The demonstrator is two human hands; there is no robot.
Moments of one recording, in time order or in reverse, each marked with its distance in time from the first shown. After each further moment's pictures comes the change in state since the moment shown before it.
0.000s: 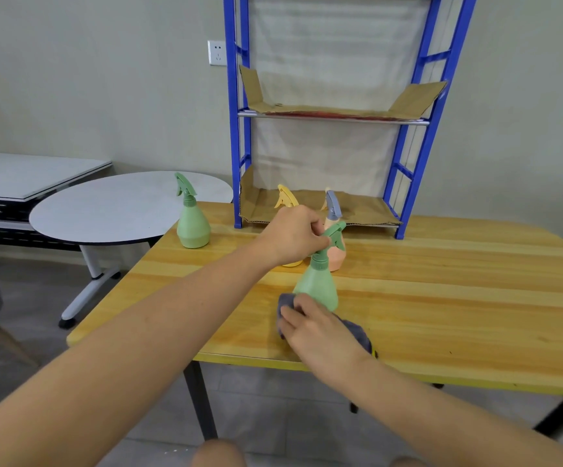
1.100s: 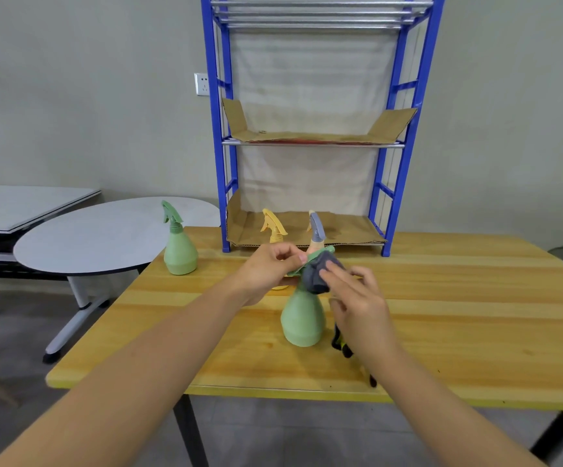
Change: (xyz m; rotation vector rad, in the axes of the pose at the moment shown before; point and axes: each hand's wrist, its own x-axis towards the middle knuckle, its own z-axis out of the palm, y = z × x) left_hand 0.000 -0.033 0.022 -0.826 -0.155 -0.168; right_hand -0.002 0.078 -0.026 0.096 0.711 0.249
